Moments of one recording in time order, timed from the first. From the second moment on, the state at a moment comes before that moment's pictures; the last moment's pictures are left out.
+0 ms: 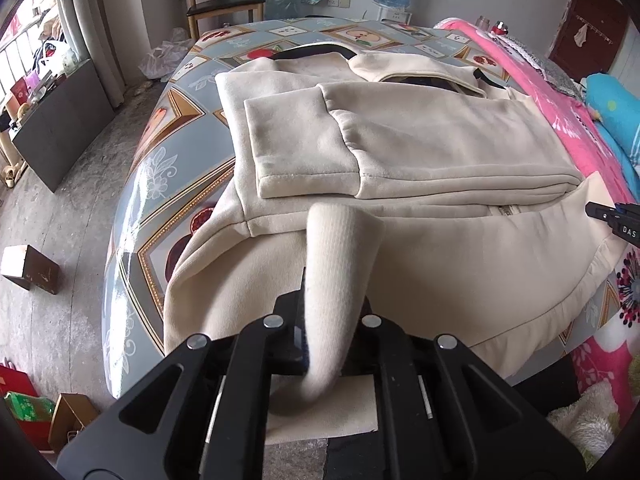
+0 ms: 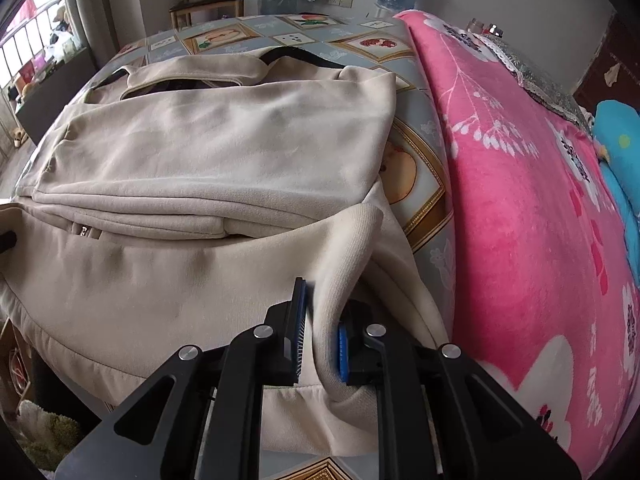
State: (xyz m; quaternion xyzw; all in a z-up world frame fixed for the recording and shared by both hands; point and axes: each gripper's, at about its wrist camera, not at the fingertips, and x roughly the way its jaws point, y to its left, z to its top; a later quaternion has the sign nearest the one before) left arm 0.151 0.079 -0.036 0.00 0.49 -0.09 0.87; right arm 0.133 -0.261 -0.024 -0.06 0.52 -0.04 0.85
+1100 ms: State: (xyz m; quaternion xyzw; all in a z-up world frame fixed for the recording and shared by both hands) left arm 0.206 0.103 0.012 -0.05 0.42 -0.14 0.89; right arm 0.178 -0.292 0.024 0.03 0.38 -0.06 0.92
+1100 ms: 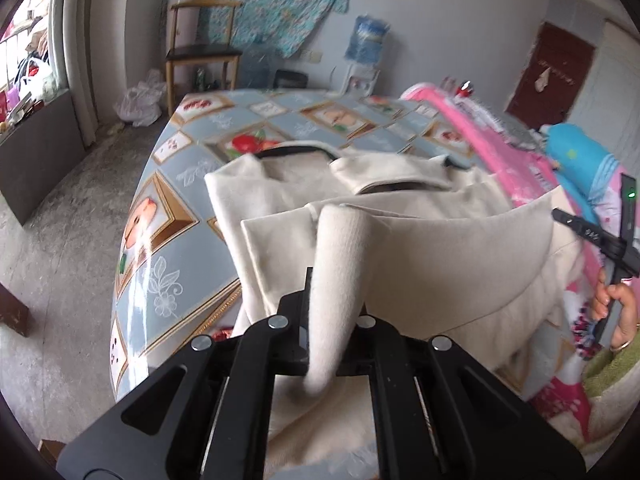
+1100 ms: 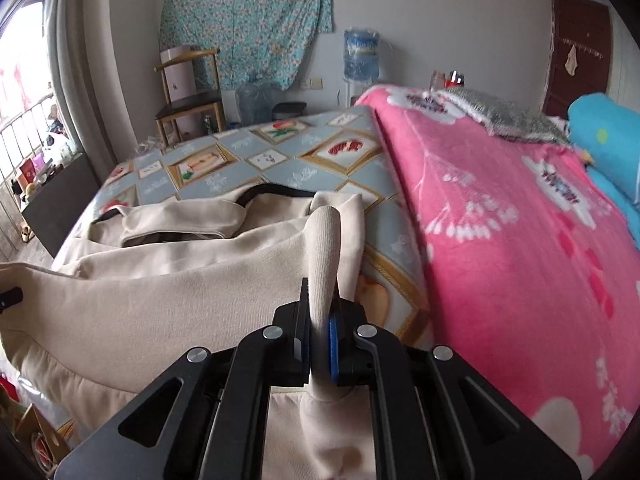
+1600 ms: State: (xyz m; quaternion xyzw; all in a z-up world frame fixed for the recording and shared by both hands) left arm 0.224 0.107 -0.029 -0.05 0.47 -0.13 0.87; right arm 0.175 -0.289 0.040 0.11 0.38 -0.01 0.92
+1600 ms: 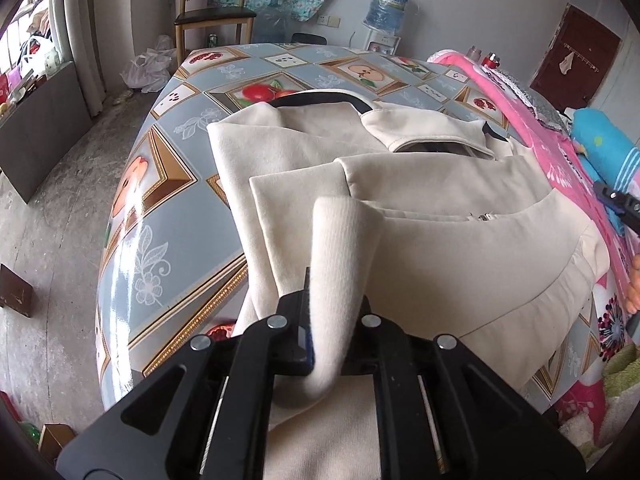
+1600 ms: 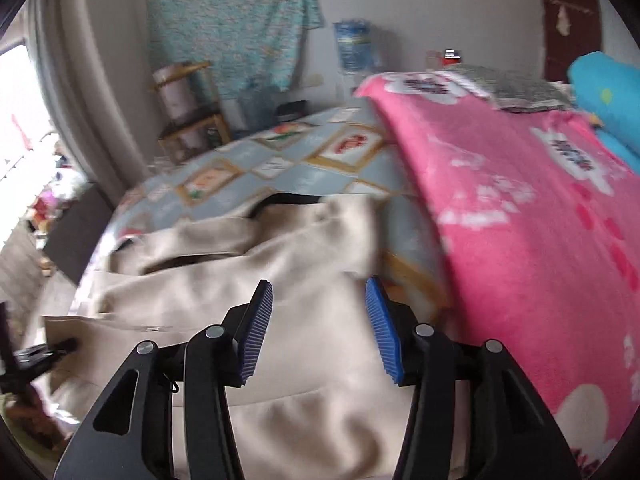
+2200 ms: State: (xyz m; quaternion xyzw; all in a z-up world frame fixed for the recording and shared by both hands) left arm 0.234 0.103 -0.028 -0.07 0.50 -0.14 0.86; right arm 0.221 -0.124 -0.037 -0.04 0.52 0.11 0.85
